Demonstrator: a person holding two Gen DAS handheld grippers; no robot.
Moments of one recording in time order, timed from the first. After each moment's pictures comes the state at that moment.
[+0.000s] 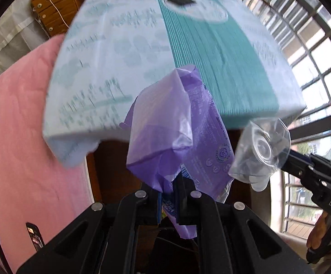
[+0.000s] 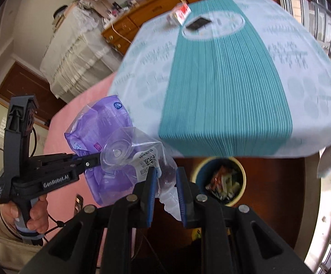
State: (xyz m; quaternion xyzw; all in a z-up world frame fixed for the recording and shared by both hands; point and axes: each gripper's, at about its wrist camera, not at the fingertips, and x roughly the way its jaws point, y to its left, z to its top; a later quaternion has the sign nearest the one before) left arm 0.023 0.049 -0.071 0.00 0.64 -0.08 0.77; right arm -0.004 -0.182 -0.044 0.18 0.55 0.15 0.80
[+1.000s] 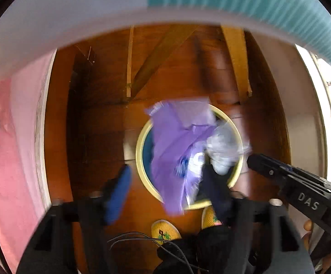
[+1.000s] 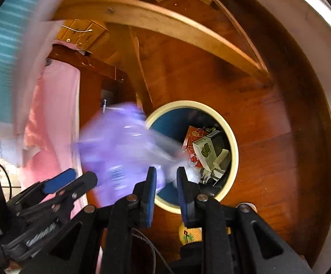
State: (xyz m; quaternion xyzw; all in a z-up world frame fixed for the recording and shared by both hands) left arm 0.006 -0.009 -0.376 0.02 0.65 -0.01 0.76; right arm 0.005 -0.227 -0.391 0.26 0.63 0.07 0.73
